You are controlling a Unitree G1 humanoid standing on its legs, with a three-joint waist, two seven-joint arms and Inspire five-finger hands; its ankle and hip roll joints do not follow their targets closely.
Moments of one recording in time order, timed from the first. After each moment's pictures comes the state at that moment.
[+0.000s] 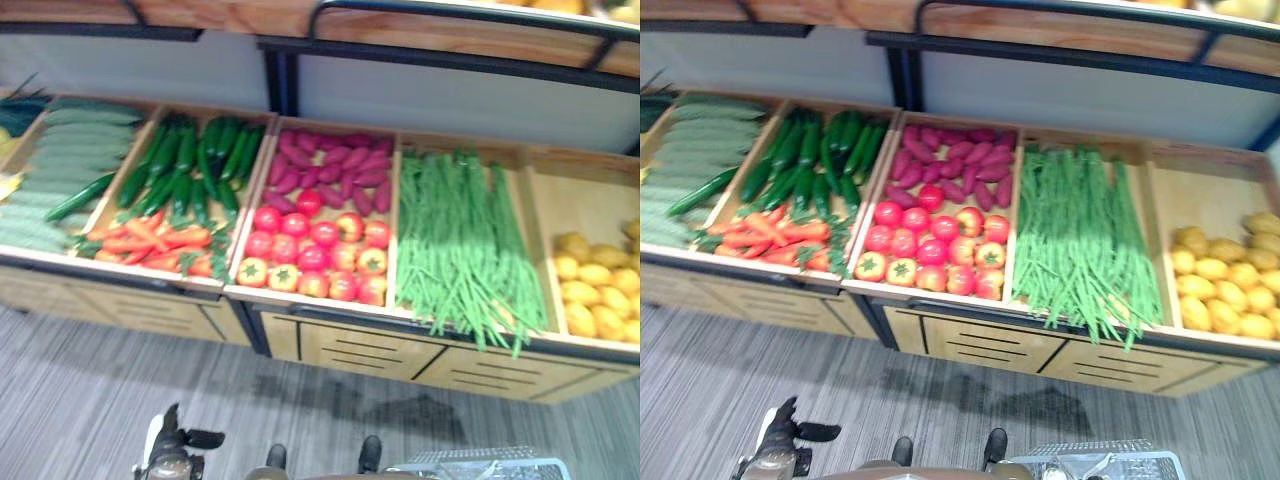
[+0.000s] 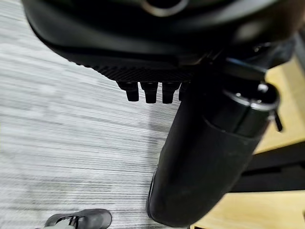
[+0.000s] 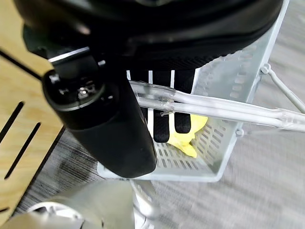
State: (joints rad) left arm -0.07 0.32 -0.13 1.14 -0.03 -0.14 0.28; right arm 0.06 -0.33 0.19 1.37 -0.04 -0.09 -0.05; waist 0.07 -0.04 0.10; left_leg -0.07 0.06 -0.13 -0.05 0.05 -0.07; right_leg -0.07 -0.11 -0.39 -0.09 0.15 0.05
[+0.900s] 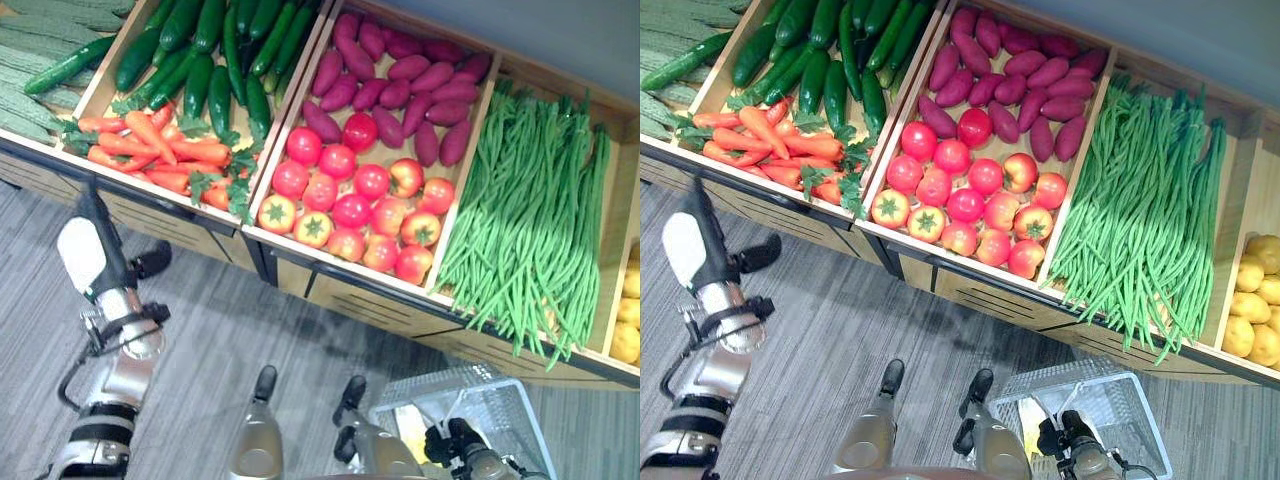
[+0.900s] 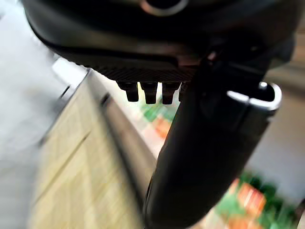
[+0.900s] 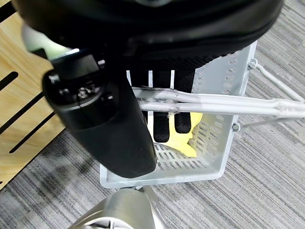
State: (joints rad) left arm -0.22 0.60 0.05 0.37 0.32 -0.13 0.76; right arm -0.06 -0.28 0.25 1.31 -0.03 -0.14 -0.12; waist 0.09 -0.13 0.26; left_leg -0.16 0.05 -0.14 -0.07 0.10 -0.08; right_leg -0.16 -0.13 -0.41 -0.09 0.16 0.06
